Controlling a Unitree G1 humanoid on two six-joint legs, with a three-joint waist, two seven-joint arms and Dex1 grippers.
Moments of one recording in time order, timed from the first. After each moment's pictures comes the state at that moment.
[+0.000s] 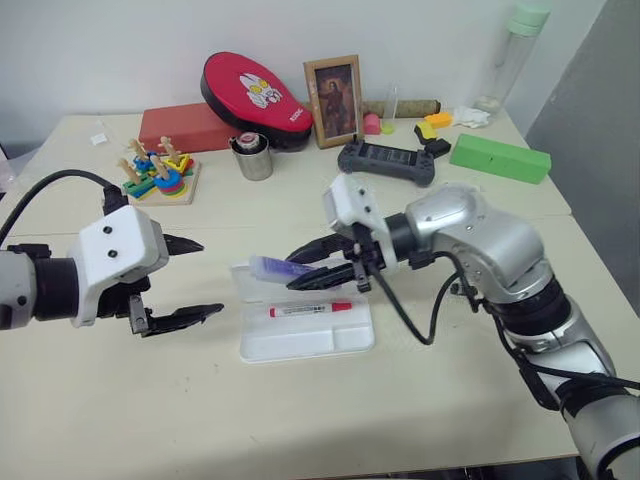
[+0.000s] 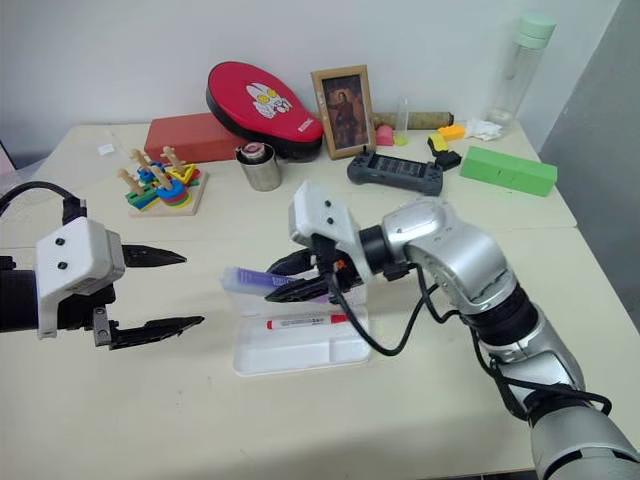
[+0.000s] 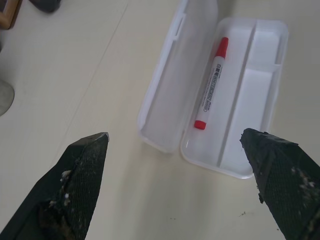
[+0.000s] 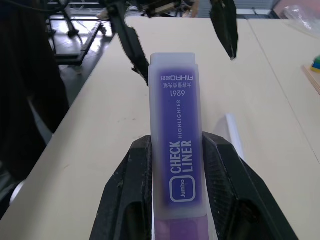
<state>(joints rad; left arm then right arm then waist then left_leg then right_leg) 0.02 1.24 0.56 -0.60 -0.55 0.73 -1.13 -0.93 -0.39 0.42 -0.23 0.44 0.80 1.07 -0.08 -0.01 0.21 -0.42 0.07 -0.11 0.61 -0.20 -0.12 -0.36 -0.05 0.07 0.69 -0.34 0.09</state>
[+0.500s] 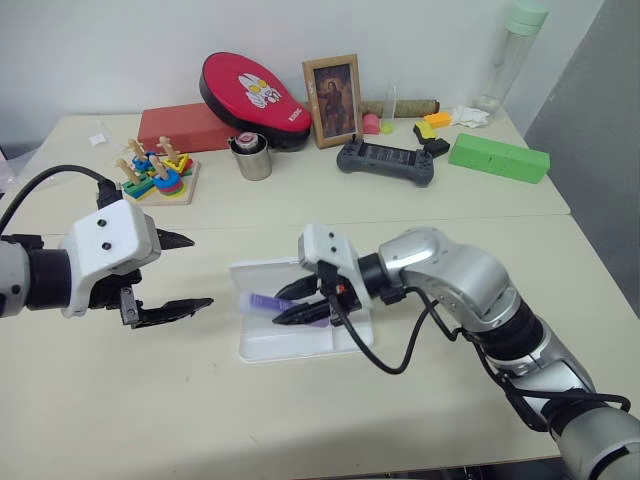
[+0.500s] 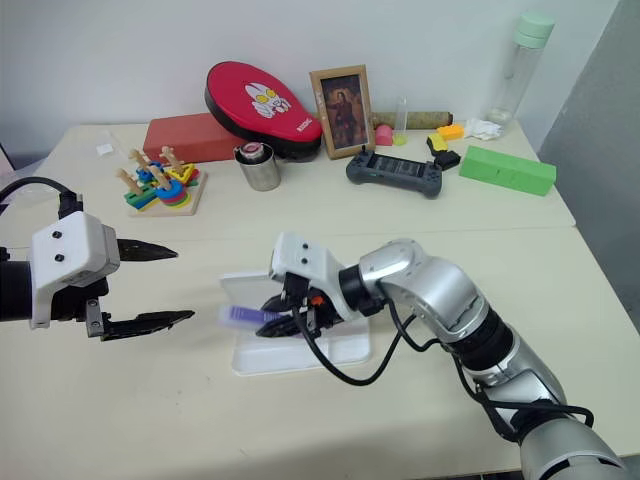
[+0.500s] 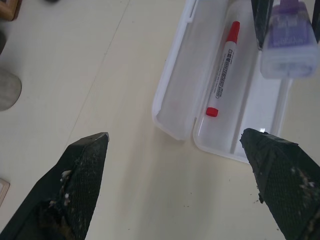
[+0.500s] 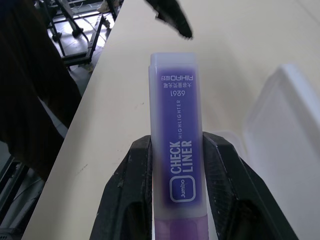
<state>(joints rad) -0.01 1.27 0.52 -0.51 -0.51 0.66 -1.17 -0.84 -0.33 0.54 -0.27 0.42 0.92 0.96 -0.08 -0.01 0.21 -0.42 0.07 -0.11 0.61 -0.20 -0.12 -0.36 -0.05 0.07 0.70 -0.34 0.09</state>
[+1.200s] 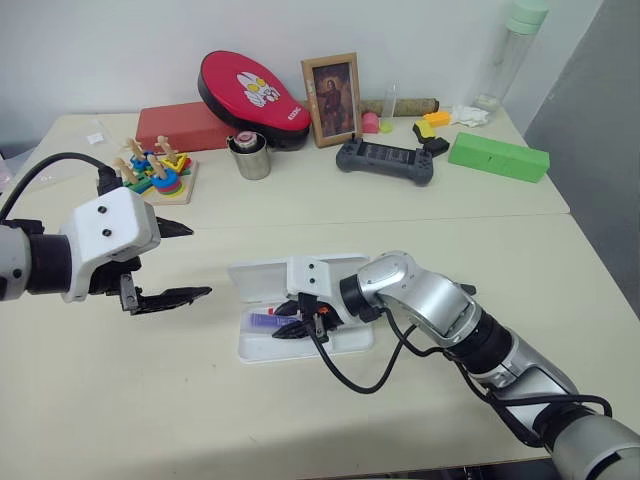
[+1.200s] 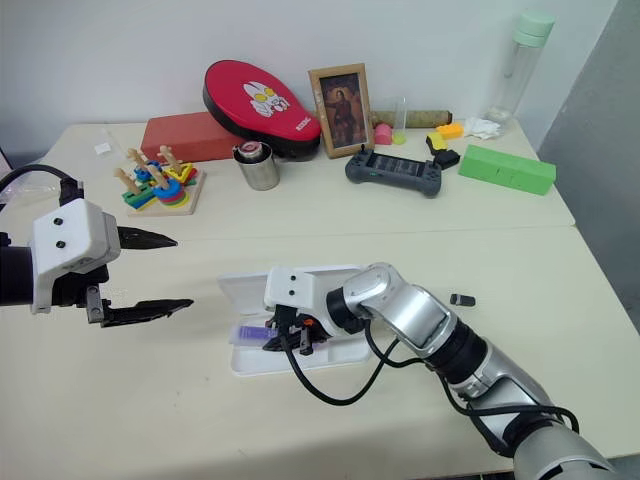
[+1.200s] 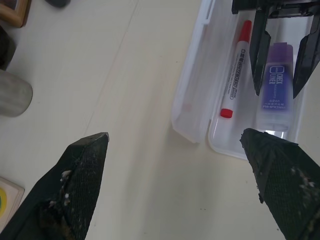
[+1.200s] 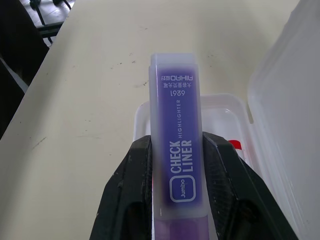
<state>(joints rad) -0.09 1.29 0.46 -0.46 -0.49 0.62 -1.18 -0.80 -0.26 0.65 -0.12 0.25 0.74 0.96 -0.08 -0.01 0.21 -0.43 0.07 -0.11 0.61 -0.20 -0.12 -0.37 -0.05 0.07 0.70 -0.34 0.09</state>
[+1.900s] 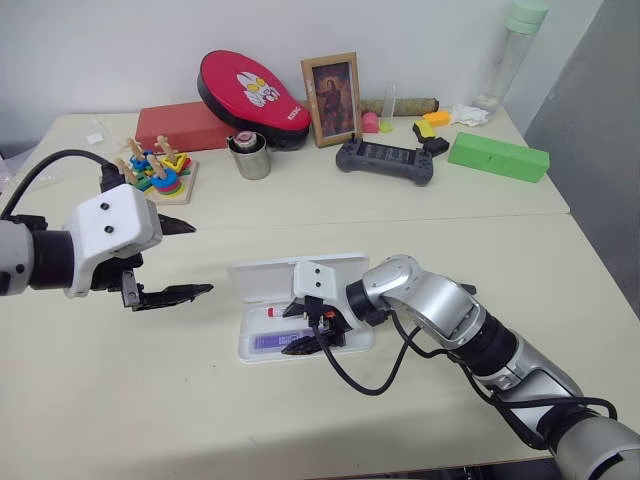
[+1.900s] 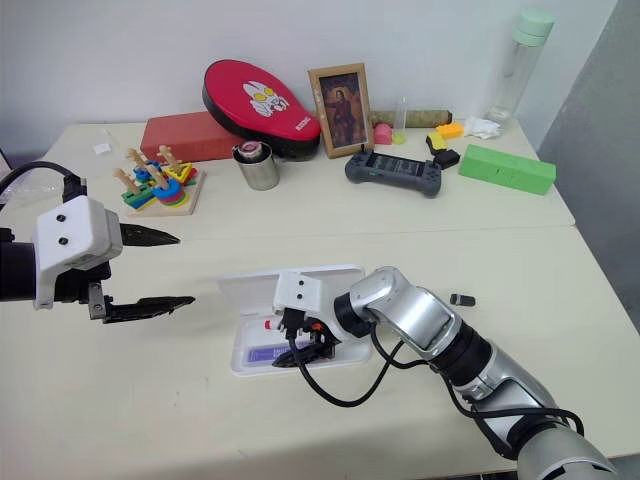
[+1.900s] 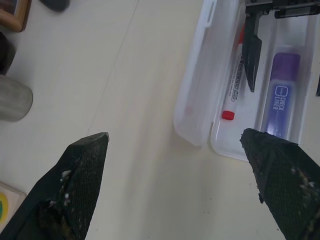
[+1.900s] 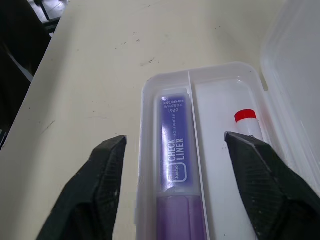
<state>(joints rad) -0.13 1.29 0.42 -0.44 -0.48 0.61 -1.19 -0.79 -0.29 0.65 -0.13 0.26 0.82 0.98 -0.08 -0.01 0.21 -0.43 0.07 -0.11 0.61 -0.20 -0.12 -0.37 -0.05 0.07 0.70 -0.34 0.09</state>
